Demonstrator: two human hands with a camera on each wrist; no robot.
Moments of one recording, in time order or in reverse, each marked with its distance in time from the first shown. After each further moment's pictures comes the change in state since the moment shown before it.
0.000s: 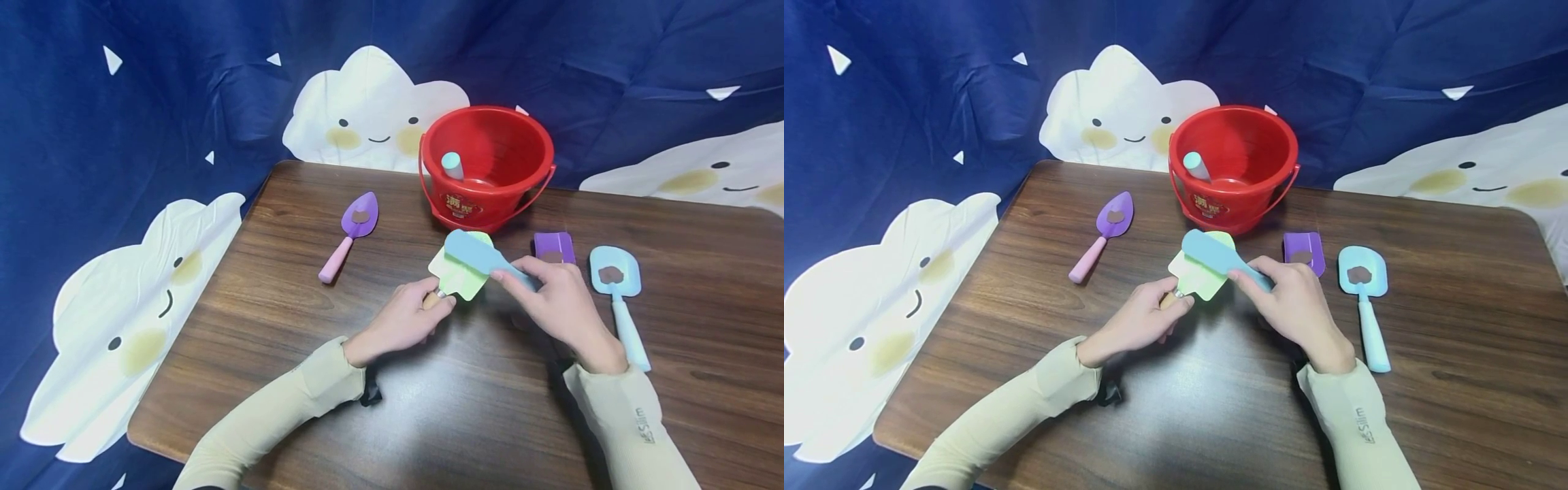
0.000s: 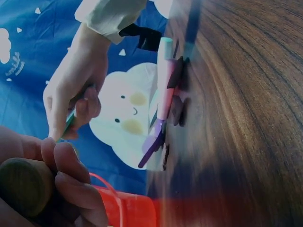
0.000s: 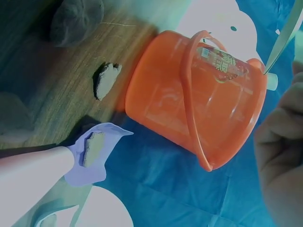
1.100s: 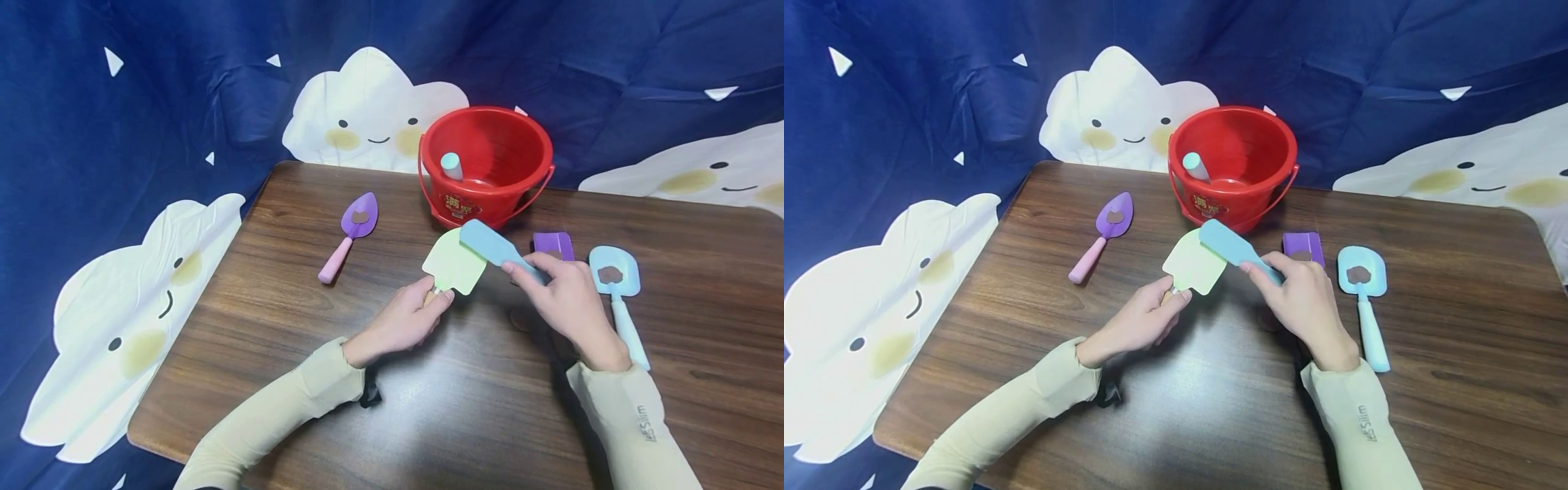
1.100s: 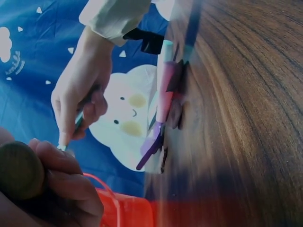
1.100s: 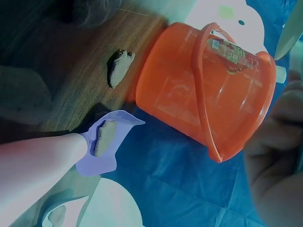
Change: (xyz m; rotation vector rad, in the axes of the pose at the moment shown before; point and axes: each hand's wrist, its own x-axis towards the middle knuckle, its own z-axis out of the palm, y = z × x) left_hand -0.002 0.001 0.001 -0.104 -0.032 -0.062; right_hand 0.000 0.008 -0.004 -0.060 0.048 0.085
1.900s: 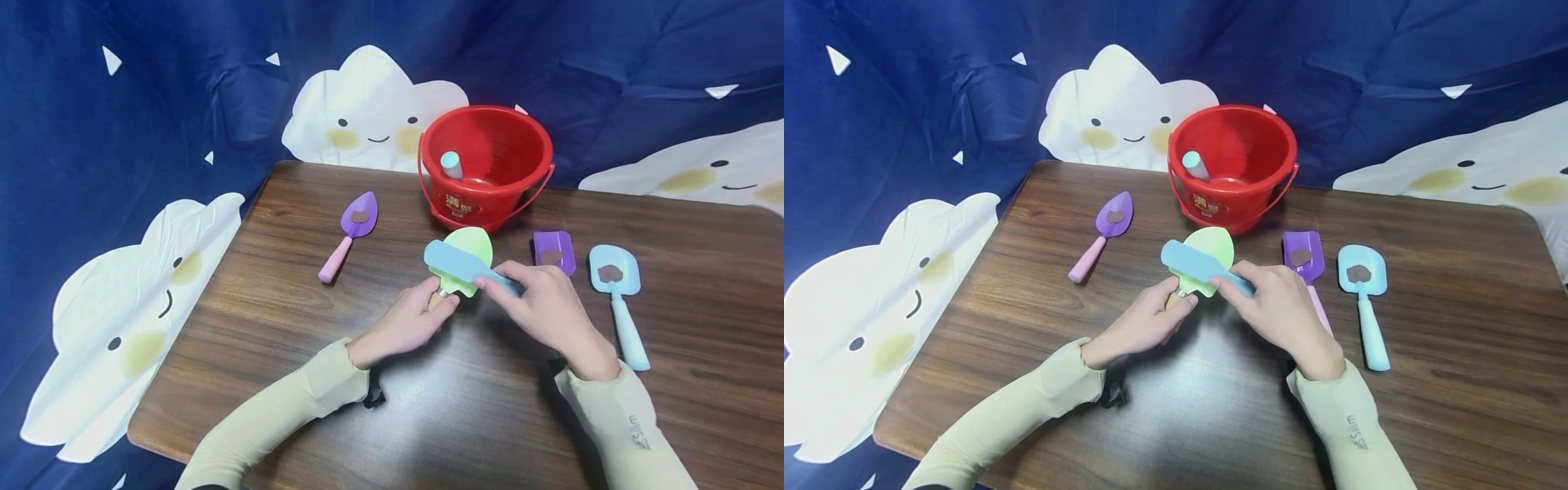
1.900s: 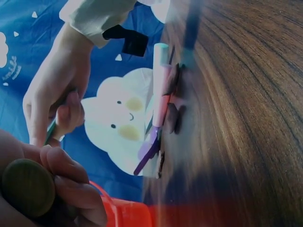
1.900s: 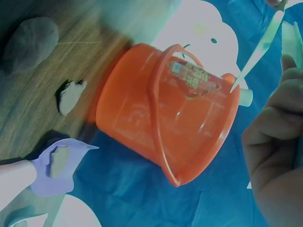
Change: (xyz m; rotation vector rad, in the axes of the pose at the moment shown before) left_hand 0.004 -0.003 0.005 0.142 0.037 0.104; right_hand -0.001 -0.030 0.004 -0.007 -0.123 -0.160
